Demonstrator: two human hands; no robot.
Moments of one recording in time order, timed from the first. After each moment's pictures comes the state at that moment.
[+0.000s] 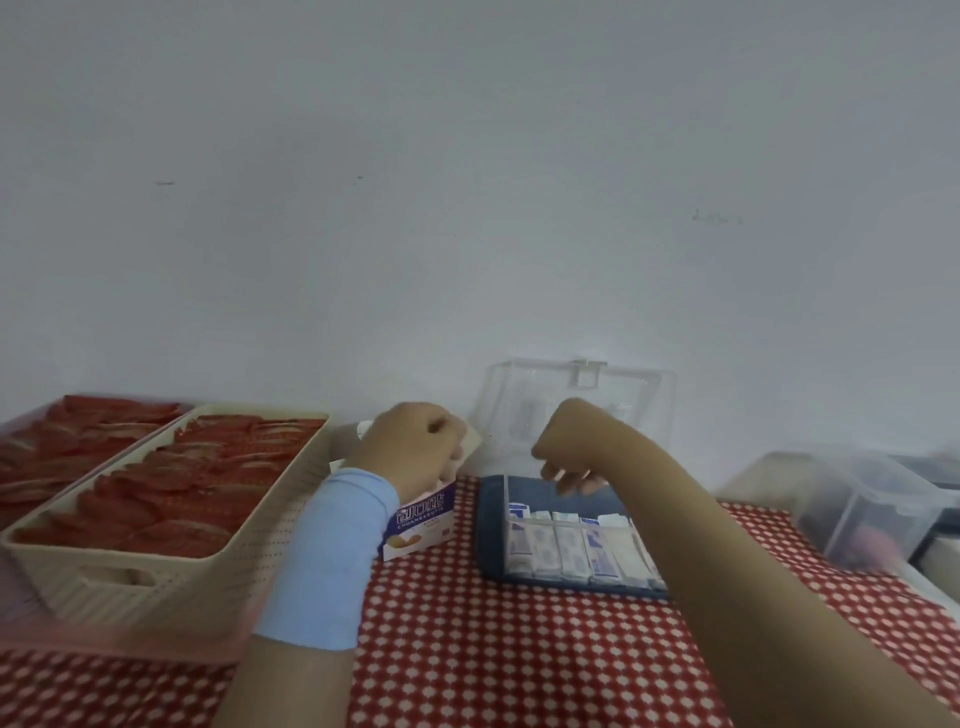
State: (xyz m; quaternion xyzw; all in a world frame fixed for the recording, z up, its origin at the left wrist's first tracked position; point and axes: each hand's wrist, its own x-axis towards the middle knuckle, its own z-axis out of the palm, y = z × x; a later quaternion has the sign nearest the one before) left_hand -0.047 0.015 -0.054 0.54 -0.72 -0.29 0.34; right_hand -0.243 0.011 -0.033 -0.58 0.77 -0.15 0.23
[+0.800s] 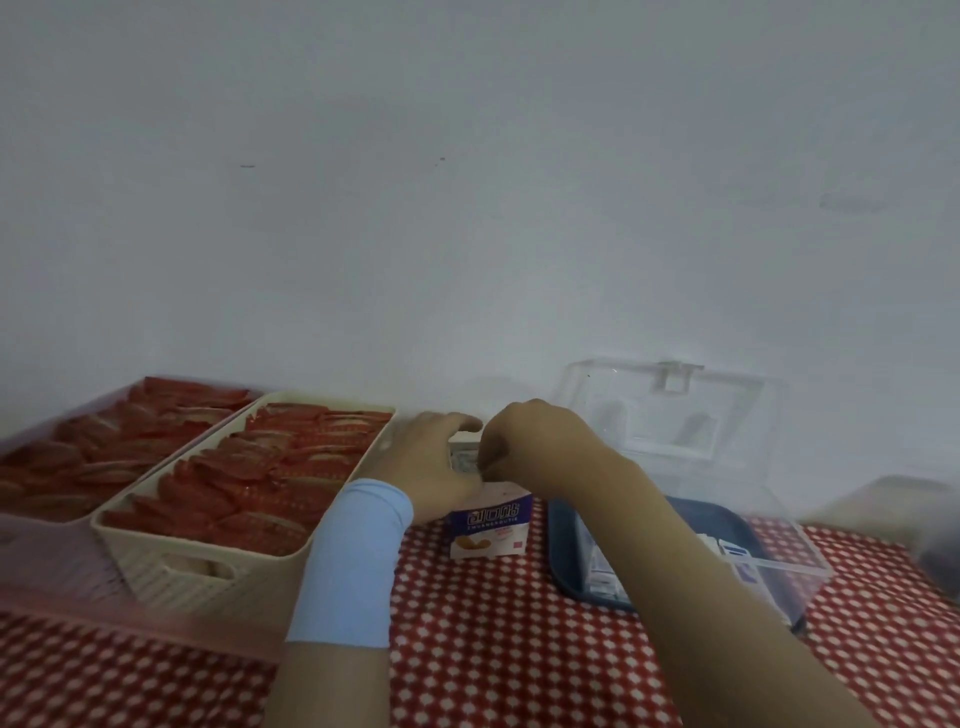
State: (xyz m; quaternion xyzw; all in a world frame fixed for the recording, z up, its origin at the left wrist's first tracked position) left_hand 0.009 -0.012 -0.079 0.56 -0.77 -0.17 0.24; right_hand -0.145 -0.017 -0.051 -0.81 0.58 -0.05 0.00
